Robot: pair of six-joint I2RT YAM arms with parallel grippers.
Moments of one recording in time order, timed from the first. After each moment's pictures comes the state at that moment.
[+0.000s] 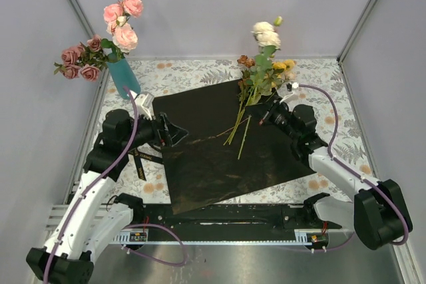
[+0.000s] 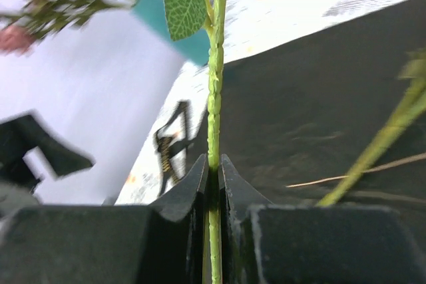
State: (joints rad) left arm -0.24 0.72 0.76 -0.42 0.52 -0.42; right arm 0.37 1.16 0.58 0.52 -0.29 0.78
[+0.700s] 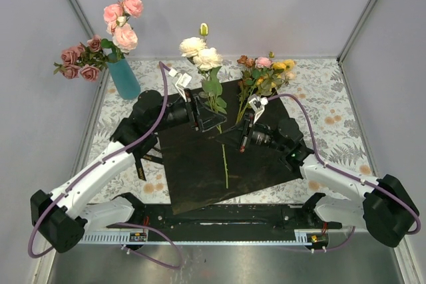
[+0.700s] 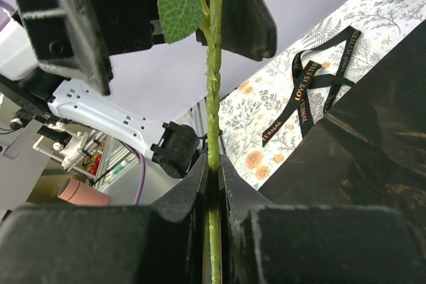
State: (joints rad) left arm -0.62 1.04 0.94 0.03 0.55 -0.63; right arm 0.72 1.13 0.57 0.72 -0.57 0.76
